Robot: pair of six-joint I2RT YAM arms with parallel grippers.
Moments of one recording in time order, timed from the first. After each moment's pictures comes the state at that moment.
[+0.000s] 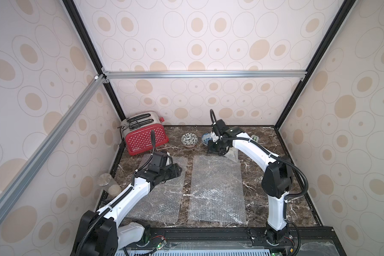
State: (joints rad) left arm -0.35 1.21 0.76 -0.40 0.20 -0.60; right arm 0.51 2.06 1.93 -0.98 -0.16 0.53
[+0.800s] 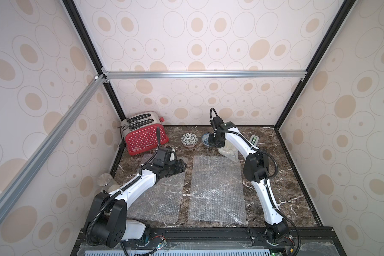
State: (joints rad) left arm -0.35 1.35 0.82 -0.29 0.28 -0.60; right arm 0.44 2.49 2.40 -1.10 -0.05 0.63
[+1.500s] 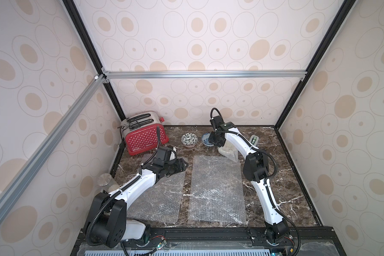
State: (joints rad) left arm -0.35 1.35 0.82 -0.28 0.32 -0.60; right arm 0.44 2.51 2.40 -1.03 0.03 0.83
